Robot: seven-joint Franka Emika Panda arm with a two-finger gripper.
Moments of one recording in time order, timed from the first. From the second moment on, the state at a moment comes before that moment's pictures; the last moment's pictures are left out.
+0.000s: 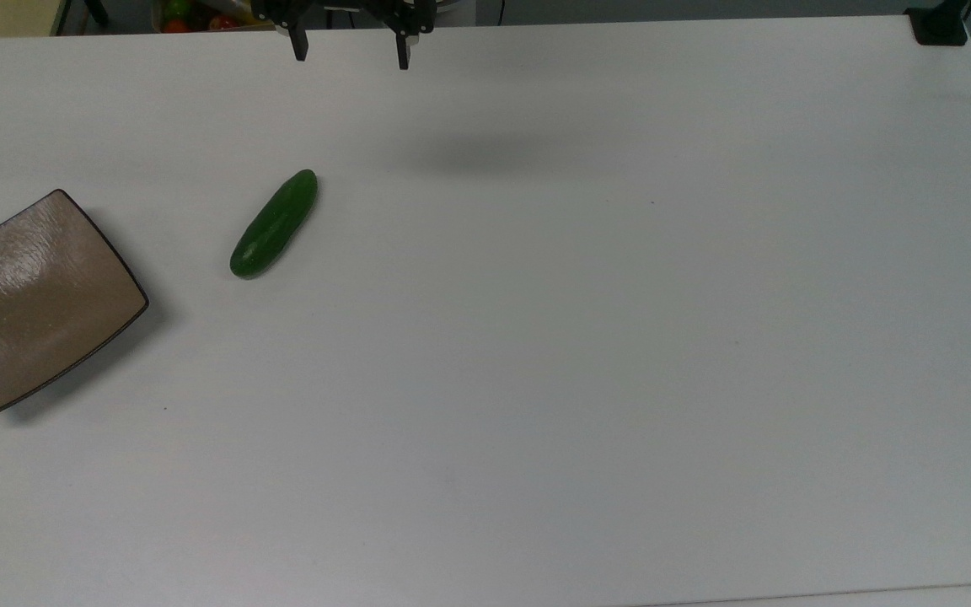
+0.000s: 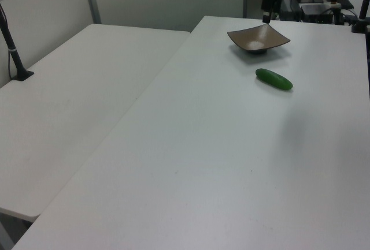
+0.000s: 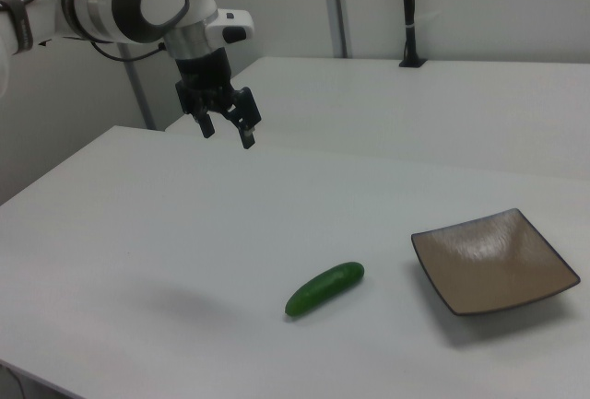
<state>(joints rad) -0.03 0.02 0.07 -1.63 0.00 1.74 0.07</state>
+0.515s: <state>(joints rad) -0.03 0.00 0.07 -1.64 0.00 1.74 0.06</state>
